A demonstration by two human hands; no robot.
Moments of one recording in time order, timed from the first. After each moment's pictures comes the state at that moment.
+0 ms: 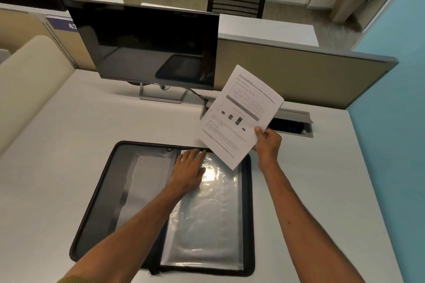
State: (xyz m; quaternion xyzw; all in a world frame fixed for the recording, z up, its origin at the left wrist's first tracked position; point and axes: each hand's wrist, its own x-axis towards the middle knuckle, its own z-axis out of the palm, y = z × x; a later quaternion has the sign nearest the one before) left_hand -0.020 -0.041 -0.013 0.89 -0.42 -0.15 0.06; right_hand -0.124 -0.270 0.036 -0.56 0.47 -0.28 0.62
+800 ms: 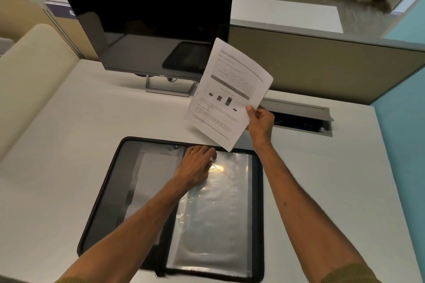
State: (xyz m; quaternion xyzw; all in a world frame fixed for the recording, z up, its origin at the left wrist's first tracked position) left_hand 0.006 -0.049 -0.026 0.87 -0.47 -0.11 0.10; right_hand -0.042 -0.274 0.033 -0.61 0.41 -0.25 0.62
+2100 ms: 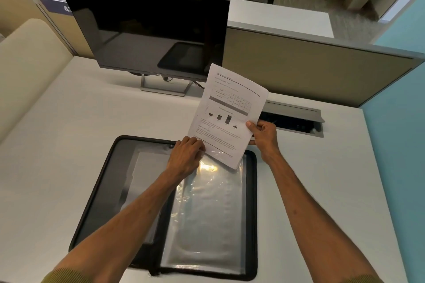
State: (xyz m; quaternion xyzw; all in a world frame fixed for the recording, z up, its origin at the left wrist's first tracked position) left_hand 0.029 -0.048 -0.021 0.89 -0.43 -0.10 0.14; right_hand -0.088 -0.290 0.019 -0.66 0.39 -0.15 0.62
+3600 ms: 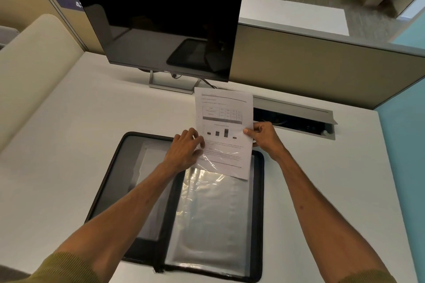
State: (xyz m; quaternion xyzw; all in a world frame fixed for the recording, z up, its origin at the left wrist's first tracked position) left_hand 0.057 -0.036 -0.015 0.89 -0.43 -0.14 0.09; right_hand -0.073 -0.298 0.014 -0.73 0.34 0.00 0.59
